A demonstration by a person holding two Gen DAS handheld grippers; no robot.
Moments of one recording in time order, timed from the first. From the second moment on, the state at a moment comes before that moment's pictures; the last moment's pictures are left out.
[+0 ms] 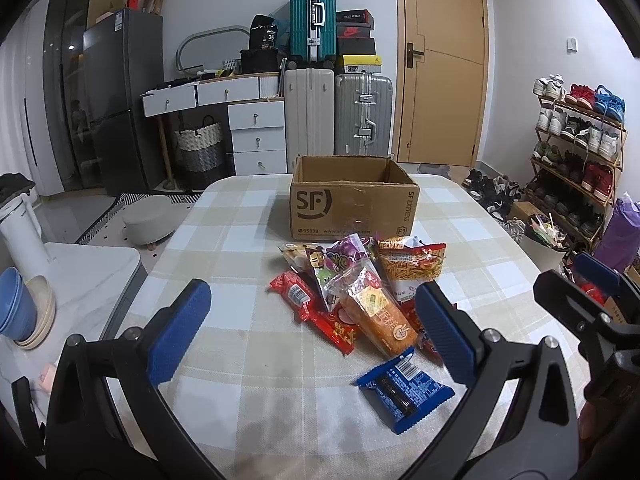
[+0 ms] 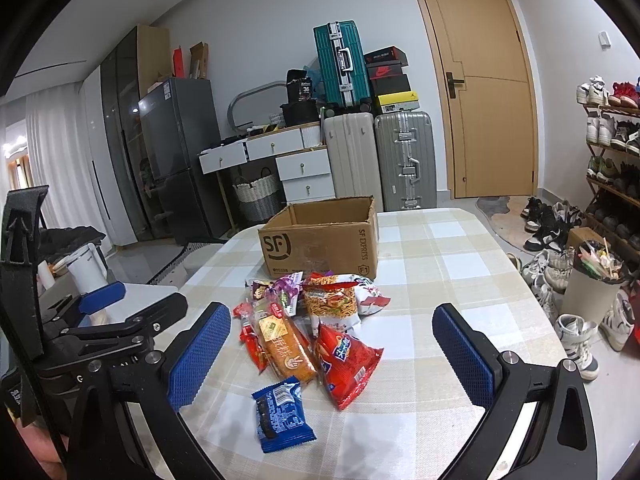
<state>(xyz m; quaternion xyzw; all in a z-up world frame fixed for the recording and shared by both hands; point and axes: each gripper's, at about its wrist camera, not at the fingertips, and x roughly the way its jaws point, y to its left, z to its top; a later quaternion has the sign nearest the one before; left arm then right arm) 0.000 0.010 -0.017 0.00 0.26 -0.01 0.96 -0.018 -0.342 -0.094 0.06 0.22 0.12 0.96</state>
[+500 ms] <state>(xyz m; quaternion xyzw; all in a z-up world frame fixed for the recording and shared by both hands) -0.002 0.005 -0.024 0.00 0.27 -0.01 0.96 -0.021 -0.345 -0.096 0.07 0.22 0.13 0.97</state>
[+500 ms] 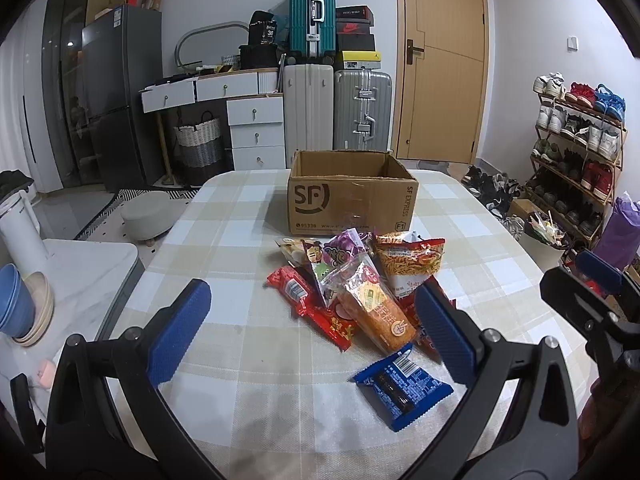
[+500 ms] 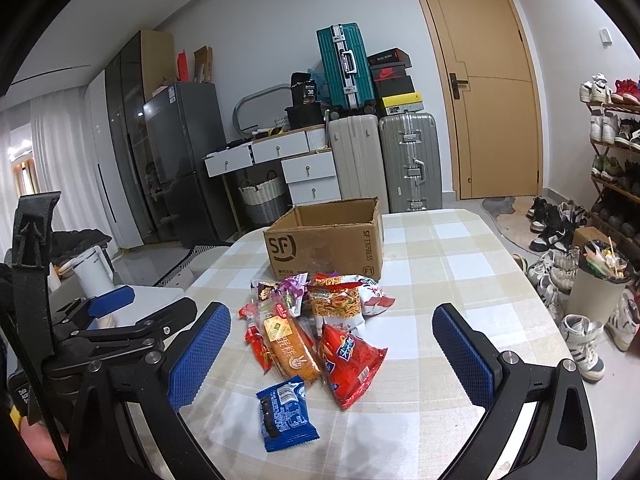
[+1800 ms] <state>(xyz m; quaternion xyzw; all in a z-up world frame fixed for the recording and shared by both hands) 0.067 -0.085 -0.176 -0.02 0.47 -0.24 0.85 0.053 -0.376 -0.167 0.08 0.34 0.14 0.93</state>
